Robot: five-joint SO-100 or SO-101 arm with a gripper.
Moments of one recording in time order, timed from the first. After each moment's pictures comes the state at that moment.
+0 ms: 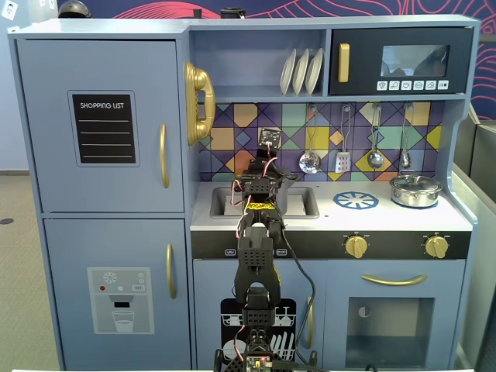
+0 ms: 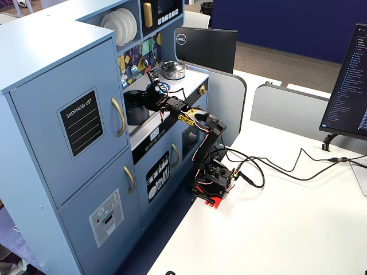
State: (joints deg) arm 2.3 113.6 101.3 8.1 -82.1
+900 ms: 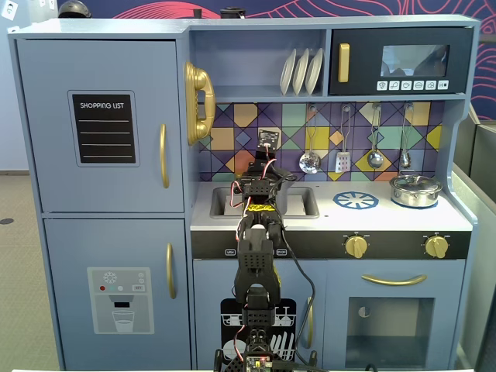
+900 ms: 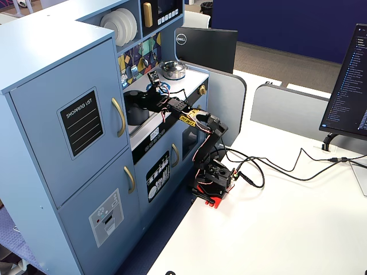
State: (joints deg) arm 1.8 117.1 103.8 14.4 -85.7
